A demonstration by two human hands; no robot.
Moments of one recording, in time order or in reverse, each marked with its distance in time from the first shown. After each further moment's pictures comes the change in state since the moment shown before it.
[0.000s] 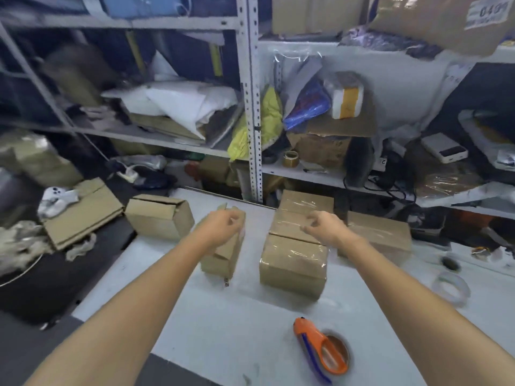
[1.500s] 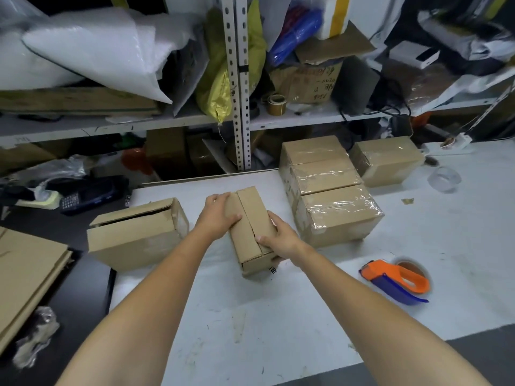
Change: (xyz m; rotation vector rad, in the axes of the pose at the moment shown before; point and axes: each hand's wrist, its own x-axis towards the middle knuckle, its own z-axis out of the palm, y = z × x) left_hand 0.157 -0.186 0.036 -0.162 -0.208 0.261; right_hand 0.084 -0.155 0.263 0.763 0.147 0.381
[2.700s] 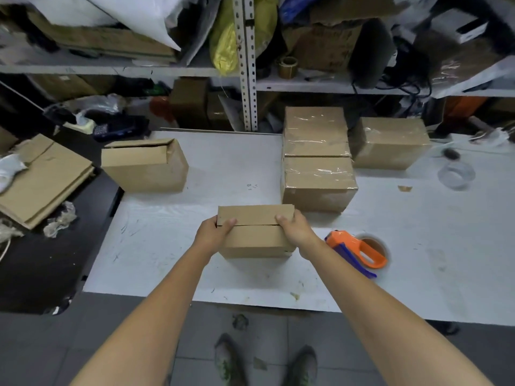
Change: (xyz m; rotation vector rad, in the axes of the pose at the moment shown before) left_hand -0.175 0.040 0.123 -0.608 0.103 -0.423; right_hand -0.061 0.105 -0.091 0.110 -0.026 0.080
